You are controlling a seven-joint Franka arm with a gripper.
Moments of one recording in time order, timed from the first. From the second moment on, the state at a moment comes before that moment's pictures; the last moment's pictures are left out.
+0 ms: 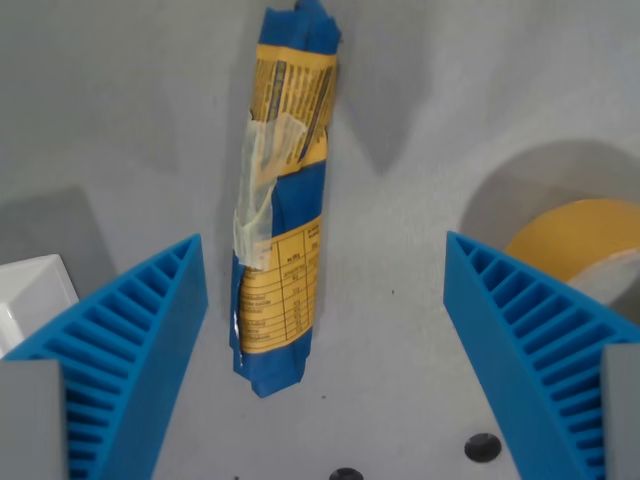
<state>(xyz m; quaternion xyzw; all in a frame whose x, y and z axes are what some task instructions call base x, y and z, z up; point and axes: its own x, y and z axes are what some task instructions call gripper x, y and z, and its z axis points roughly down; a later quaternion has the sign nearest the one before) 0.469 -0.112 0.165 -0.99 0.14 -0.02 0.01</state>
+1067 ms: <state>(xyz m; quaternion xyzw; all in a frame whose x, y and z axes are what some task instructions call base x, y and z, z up) 0.469 -0.113 0.132 -0.99 0.14 -0.02 0.01</state>
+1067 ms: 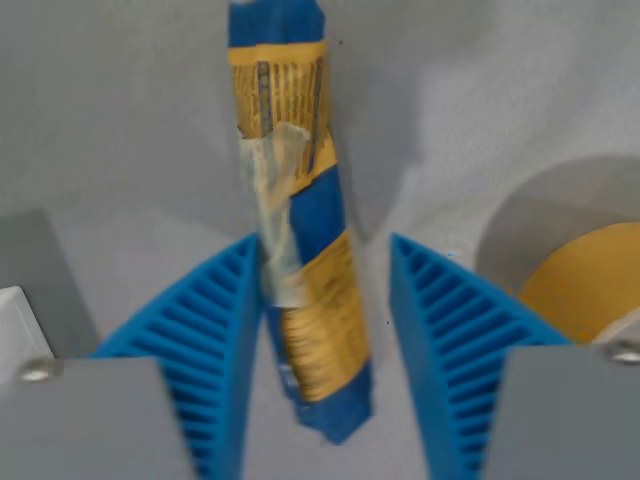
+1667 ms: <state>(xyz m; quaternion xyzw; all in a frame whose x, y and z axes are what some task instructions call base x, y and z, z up) 0.470 -0.113 0.132 -0.99 0.14 -0.02 0.01</state>
